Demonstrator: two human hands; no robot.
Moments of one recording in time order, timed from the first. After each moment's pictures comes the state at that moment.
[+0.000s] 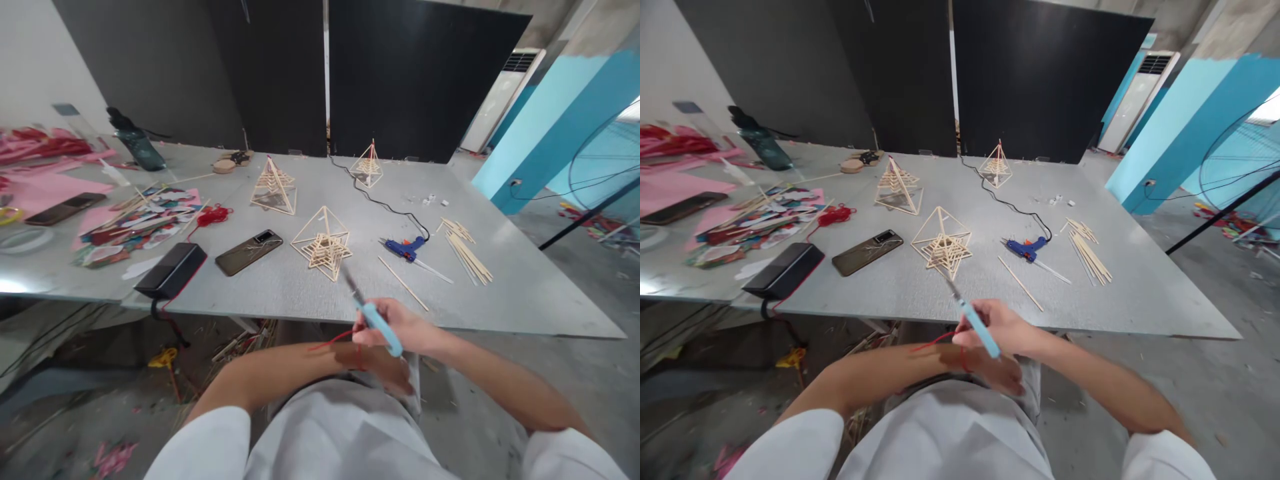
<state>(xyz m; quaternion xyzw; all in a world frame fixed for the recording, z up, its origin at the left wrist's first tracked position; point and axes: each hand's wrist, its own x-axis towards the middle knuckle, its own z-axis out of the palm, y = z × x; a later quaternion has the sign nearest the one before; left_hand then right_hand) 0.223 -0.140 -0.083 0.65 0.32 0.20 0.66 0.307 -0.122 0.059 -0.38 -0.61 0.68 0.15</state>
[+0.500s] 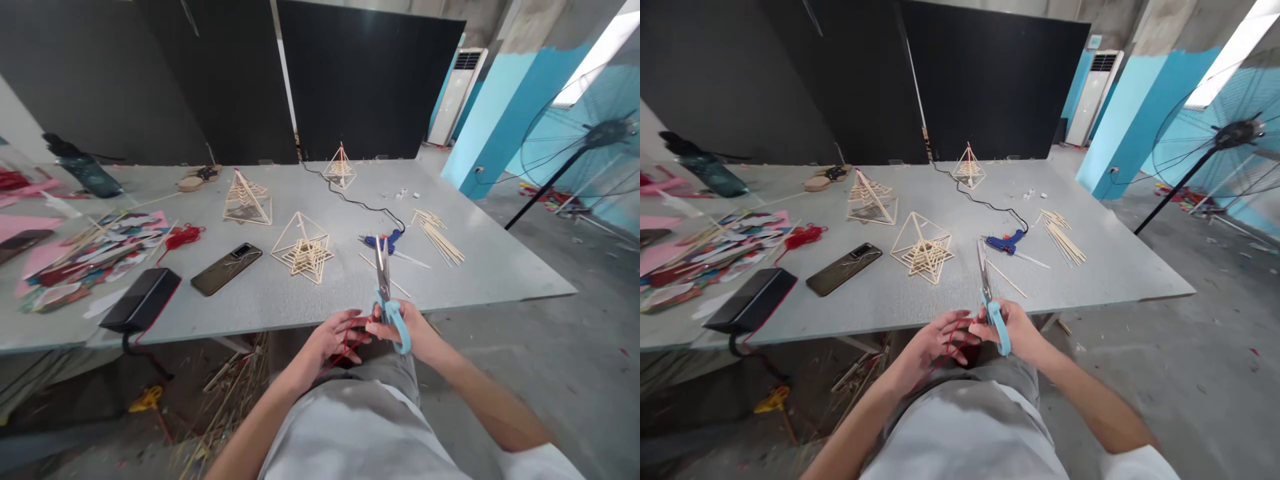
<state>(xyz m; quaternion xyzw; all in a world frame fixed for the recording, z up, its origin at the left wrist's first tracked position) 0.108 -0.183 -0.023 0.45 0.24 0.41 0.76 0.343 -0.158 0.021 -0.43 -0.51 0.65 0.37</state>
